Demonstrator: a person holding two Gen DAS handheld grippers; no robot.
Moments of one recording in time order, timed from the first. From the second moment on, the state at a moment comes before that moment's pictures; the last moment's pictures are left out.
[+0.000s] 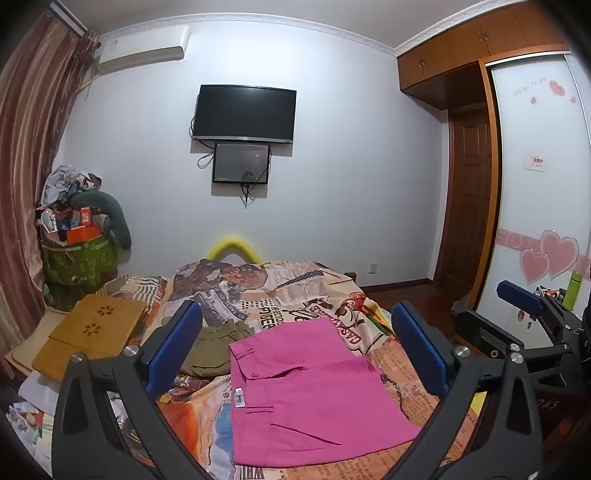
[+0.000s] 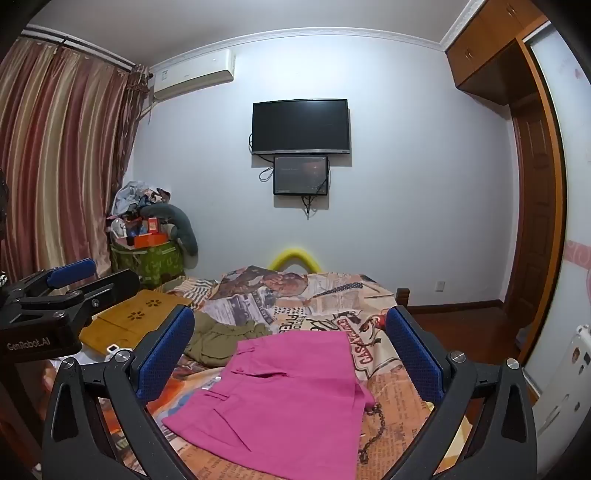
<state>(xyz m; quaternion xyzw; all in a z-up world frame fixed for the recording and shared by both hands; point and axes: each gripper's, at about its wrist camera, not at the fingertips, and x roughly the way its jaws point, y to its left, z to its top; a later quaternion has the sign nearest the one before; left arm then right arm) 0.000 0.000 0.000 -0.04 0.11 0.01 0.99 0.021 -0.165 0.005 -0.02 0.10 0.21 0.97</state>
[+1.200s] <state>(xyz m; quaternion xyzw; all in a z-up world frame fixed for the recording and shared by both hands) 0.000 -0.001 0.009 -0.03 0.11 0.01 0.99 0.024 -0.169 0.003 -0.01 0.11 0.21 0.97</state>
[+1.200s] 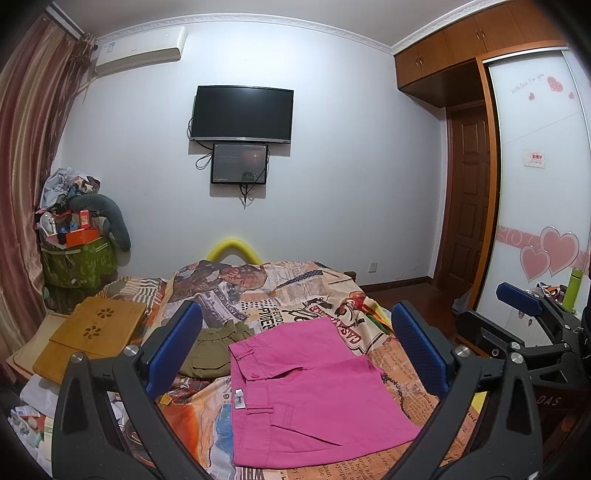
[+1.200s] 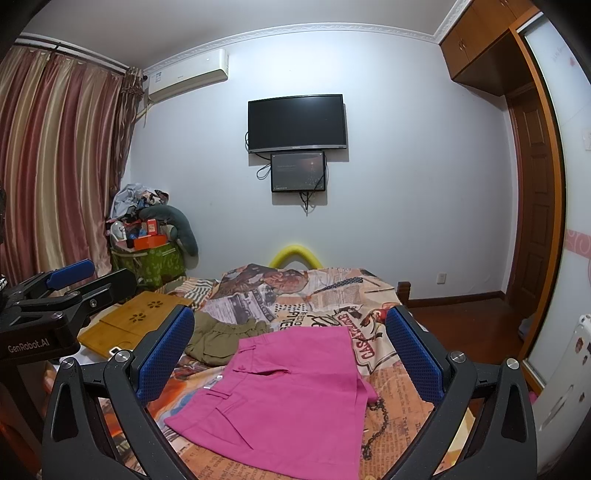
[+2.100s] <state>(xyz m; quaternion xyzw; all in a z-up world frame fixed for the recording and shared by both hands) -0.001 0.000 0.007 -0.03 0.12 0.00 0.99 0.023 -0.170 0.004 -0.01 0.11 0.21 0.97</state>
